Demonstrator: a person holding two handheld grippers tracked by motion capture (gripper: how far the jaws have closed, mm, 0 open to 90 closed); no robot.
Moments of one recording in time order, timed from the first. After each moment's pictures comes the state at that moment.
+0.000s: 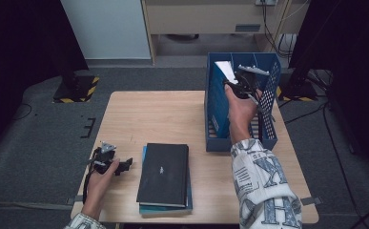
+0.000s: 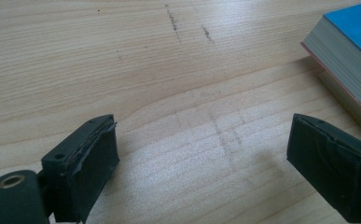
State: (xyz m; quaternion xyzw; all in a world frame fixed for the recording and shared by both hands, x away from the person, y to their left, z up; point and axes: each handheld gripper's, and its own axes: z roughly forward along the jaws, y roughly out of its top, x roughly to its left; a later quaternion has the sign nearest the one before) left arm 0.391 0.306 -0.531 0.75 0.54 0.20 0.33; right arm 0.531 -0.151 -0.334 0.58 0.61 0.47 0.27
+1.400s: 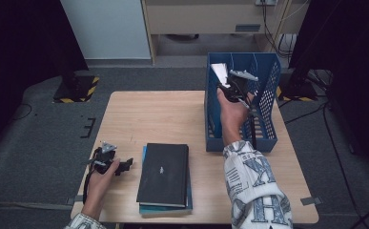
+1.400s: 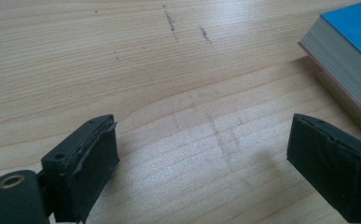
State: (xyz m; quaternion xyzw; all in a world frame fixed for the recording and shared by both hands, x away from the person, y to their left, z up) left arm 0.391 0.305 -0.531 0.75 0.54 0.20 0.33; right arm 0.536 -0.130 -0.356 0.57 0.61 0.47 0.29
